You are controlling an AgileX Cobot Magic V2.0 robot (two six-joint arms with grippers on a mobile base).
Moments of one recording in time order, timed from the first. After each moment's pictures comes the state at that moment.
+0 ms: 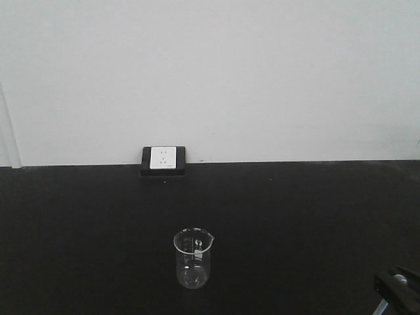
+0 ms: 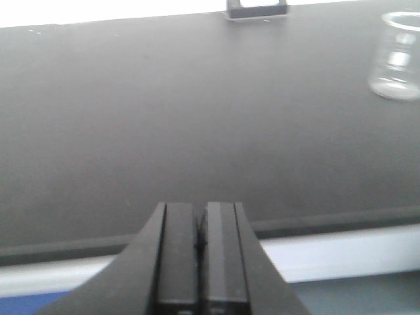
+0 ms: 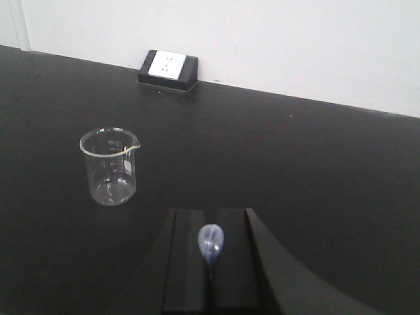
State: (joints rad) left arm -0.07 -0.01 0.03 -0.02 0.01 0.05; right arm 0.36 0.74 -0.48 -0.62 0.07 0.55
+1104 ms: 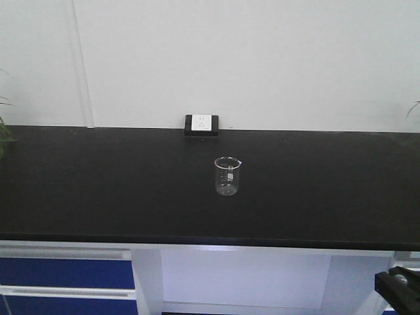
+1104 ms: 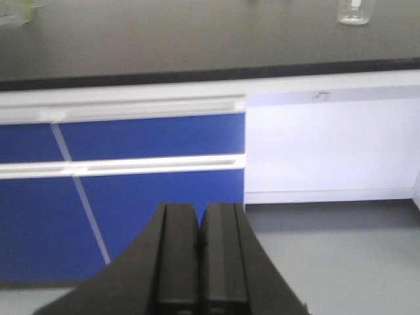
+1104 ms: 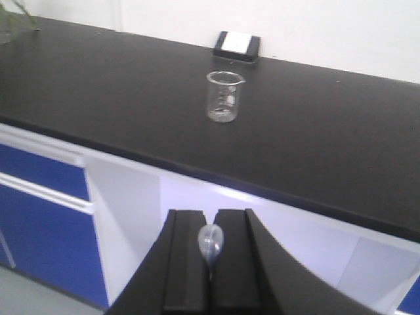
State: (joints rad) left arm -0.07 -0.01 0.03 -0.02 0.01 0.05; right arm 0.36 0.74 -0.48 -0.62 0.07 0.55
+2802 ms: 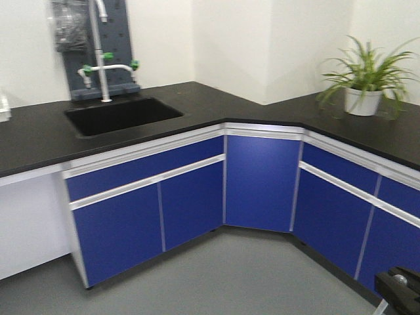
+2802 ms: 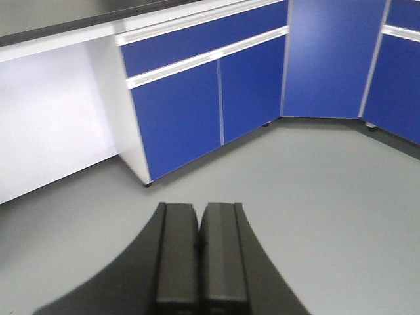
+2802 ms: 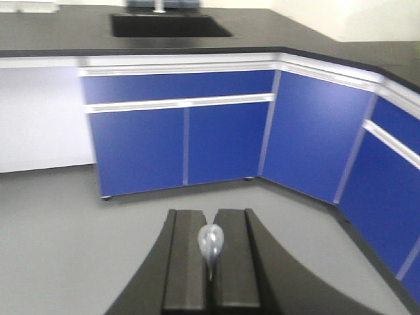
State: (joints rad) left arm -0.07 -0.01 0.03 -0.02 0.01 0.05; right arm 0.36 0.74 -0.48 -0.62 0.07 0.55
